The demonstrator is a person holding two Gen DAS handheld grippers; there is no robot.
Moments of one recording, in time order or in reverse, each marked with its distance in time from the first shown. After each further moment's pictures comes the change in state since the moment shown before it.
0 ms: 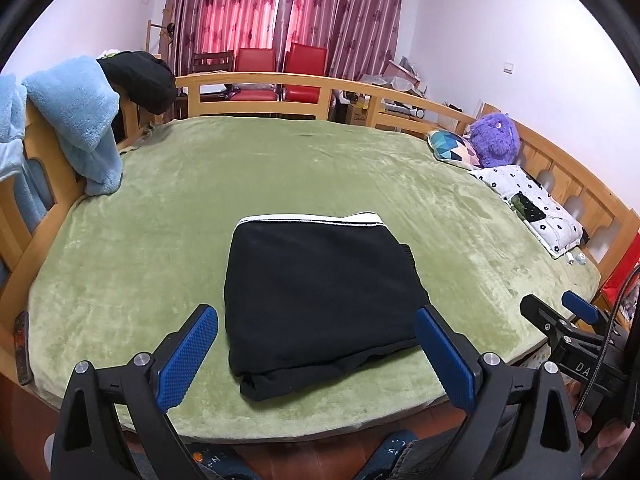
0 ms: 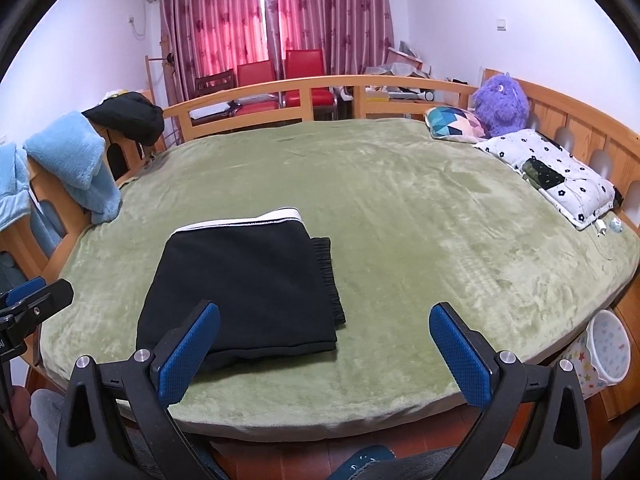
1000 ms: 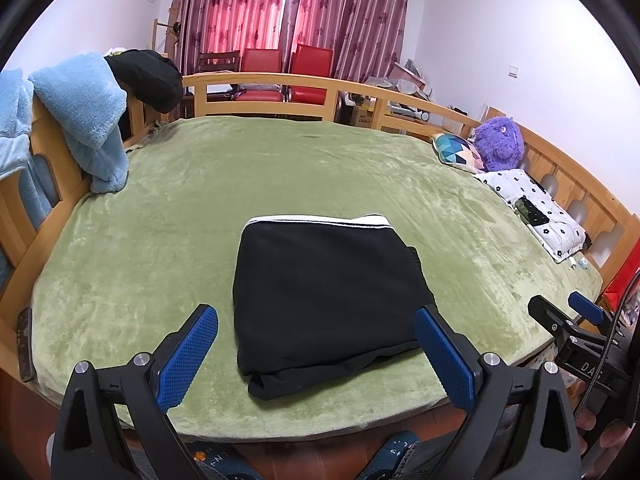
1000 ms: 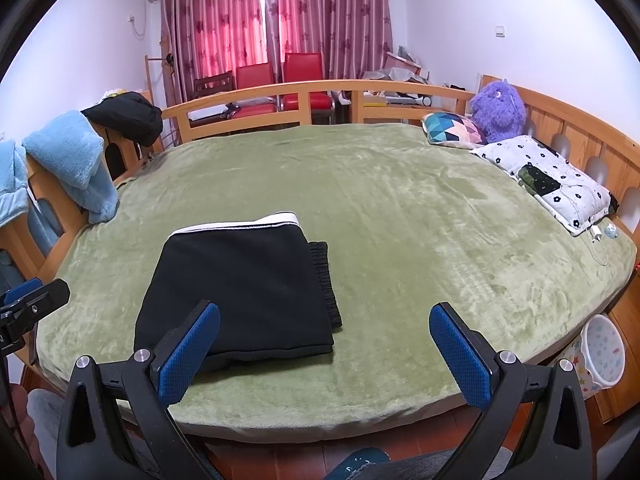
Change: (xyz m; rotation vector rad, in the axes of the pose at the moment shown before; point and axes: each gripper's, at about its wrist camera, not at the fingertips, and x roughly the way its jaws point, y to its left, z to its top) left arm 0.000 0.005 -0.001 -0.012 -0.007 0.010; right arm -0.004 0.002 0.003 -0.016 -0.010 -0.014
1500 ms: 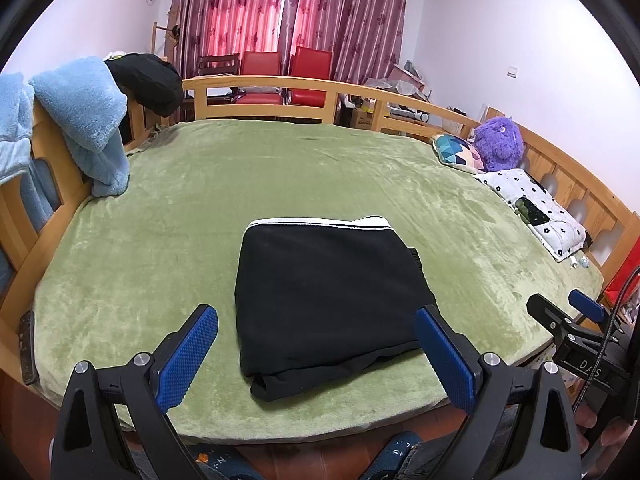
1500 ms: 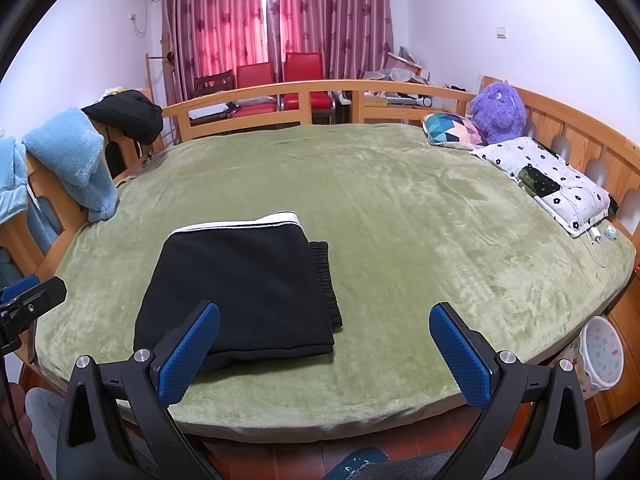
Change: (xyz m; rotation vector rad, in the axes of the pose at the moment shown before) left arm -0.002 0.000 0.000 0.003 -0.001 0.005; right arm 0.000 0.000 0.000 -0.007 -0.002 -0.004
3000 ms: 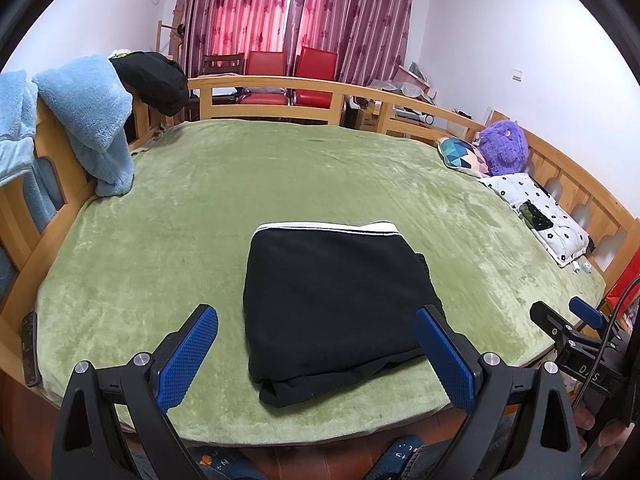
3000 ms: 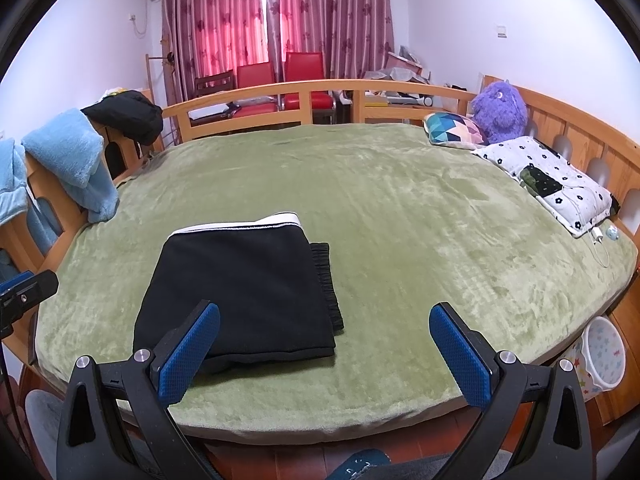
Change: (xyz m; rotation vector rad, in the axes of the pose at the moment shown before) left arm -0.002 0.012 0.005 -0.005 -0.008 0.009; right arm 0.011 -0.002 0.003 0.005 0.007 0.007
